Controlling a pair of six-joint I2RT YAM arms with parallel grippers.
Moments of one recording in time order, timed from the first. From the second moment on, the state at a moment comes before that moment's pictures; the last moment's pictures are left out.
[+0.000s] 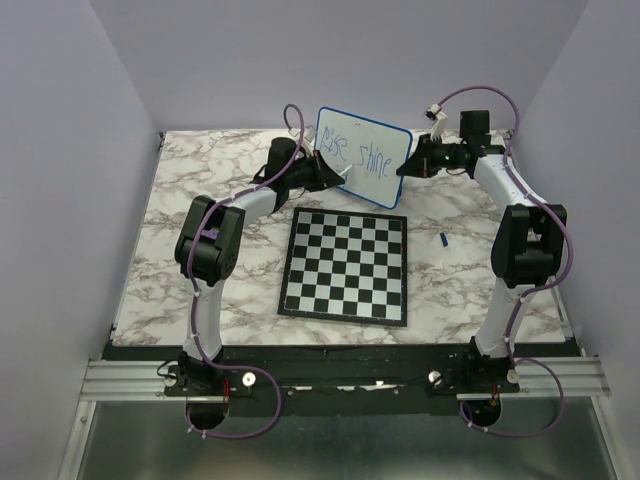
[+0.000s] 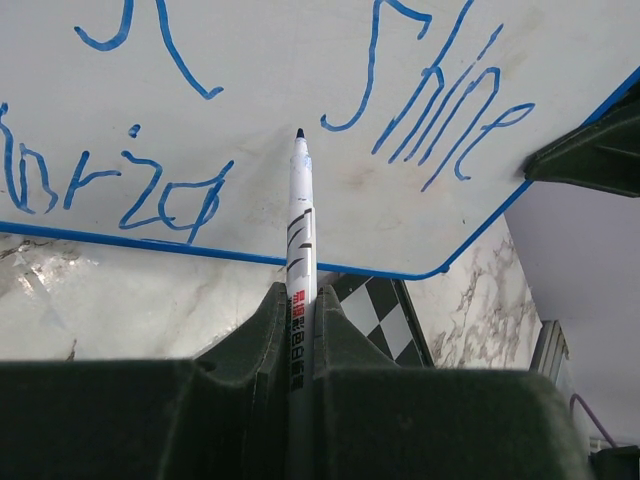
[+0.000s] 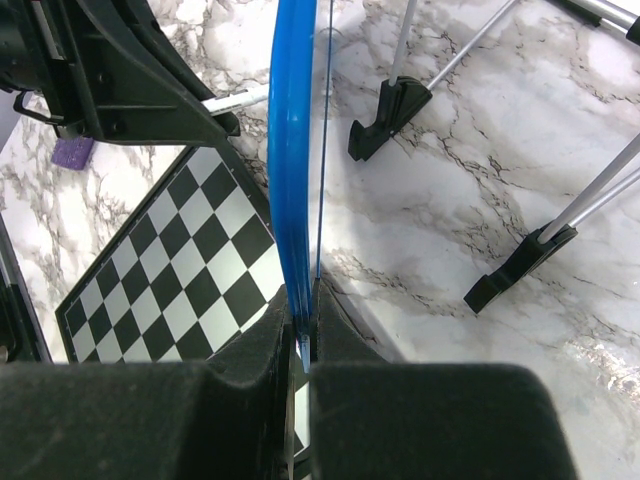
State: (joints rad) left arm -0.36 2.12 1.45 0.33 0.60 -0.66; right arm 0.03 1.99 1.65 -0.41 -0.92 -0.11
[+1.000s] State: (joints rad) left arm -0.36 2.12 1.41 0.37 0.60 -0.66; right arm 0.03 1.99 1.65 -0.41 -0.92 -0.11
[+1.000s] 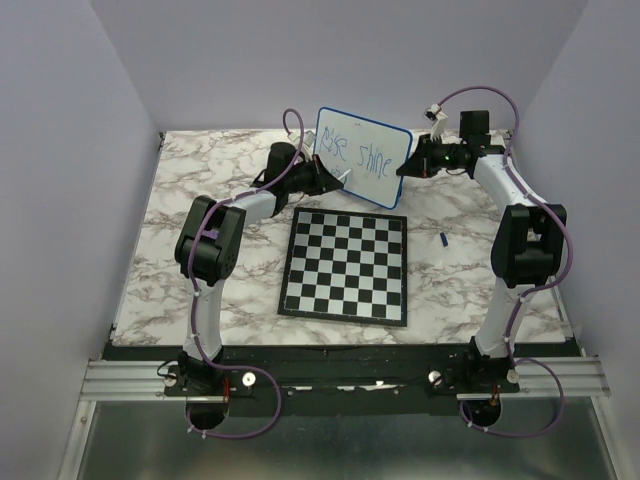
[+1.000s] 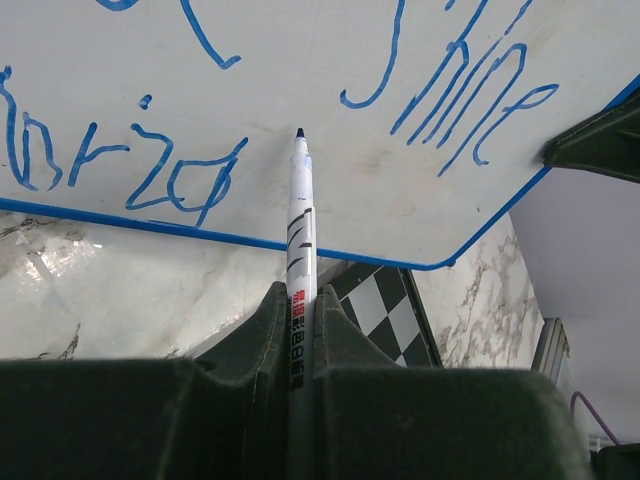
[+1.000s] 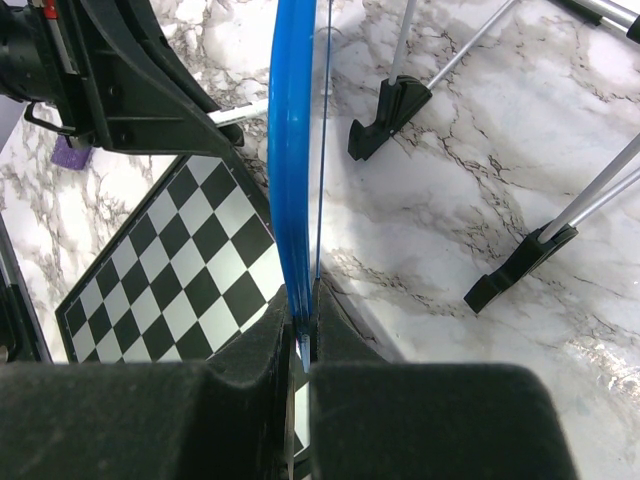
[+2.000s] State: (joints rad) left arm -0.36 2.15 1.45 0.34 0.60 -0.67; right arm 0.03 1.99 1.65 -0.41 -0.92 -0.11
